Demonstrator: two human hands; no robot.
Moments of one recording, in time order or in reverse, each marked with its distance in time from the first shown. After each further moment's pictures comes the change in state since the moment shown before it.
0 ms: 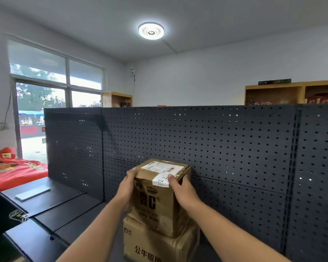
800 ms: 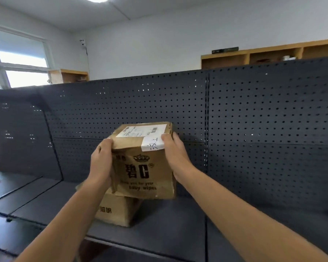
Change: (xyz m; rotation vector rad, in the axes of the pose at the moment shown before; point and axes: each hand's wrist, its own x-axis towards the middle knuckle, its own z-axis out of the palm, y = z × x) left_hand -0.200 0.007 0.135 -0.004 0.012 0.327; right_hand -0.148 0.008 -0.169 0.359 0.155 -0.105
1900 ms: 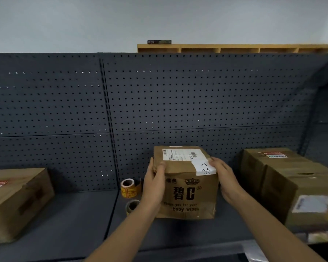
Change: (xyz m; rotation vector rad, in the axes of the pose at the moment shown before) left_hand -0.257 -0.109 0.339 -0.091 -0.561 -0.253; right_hand -0.122 0.085 -0.434 0.005 0.515 0.165
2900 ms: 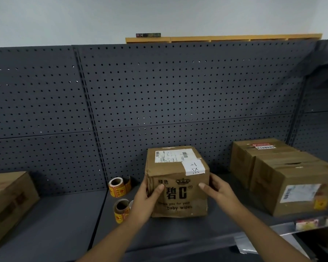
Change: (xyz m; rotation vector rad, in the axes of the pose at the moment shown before) left_hand 0.017 -0.089 -0.022 0.300 -0.246 0.065; right_hand -0.008 0.070 -0.063 -0.237 -0.245 -0.129
